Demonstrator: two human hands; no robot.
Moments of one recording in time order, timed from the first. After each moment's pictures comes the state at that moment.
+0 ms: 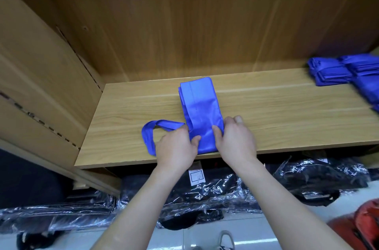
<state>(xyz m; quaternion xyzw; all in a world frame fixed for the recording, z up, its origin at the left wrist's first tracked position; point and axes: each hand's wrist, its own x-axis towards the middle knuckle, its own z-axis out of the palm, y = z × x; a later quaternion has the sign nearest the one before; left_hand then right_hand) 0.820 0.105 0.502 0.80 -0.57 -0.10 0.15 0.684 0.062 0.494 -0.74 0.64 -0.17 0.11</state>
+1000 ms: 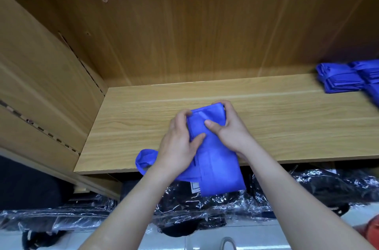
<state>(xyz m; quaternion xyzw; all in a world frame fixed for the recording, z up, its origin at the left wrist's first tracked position) 0.832 0.088 0.503 0.72 -0.60 -0.18 0.31 0.690 0.019 0.506 -0.61 0.48 -0.33 0.53</state>
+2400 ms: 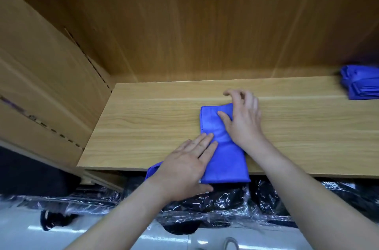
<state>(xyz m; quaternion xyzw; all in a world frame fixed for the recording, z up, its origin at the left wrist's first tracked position) 0.828 0.105 0.482 0.59 -0.81 -0.07 -0.05 0.683 -0.035 0.479 -0.79 0.51 -0.30 0.14</state>
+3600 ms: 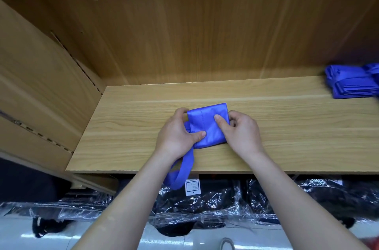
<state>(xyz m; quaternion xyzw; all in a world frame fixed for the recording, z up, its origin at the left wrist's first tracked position) 0.817 0.046 0.507 0.79 -0.49 -0.24 0.27 0.658 -0.012 0.487 -0.69 0.55 -0.34 0.32</state>
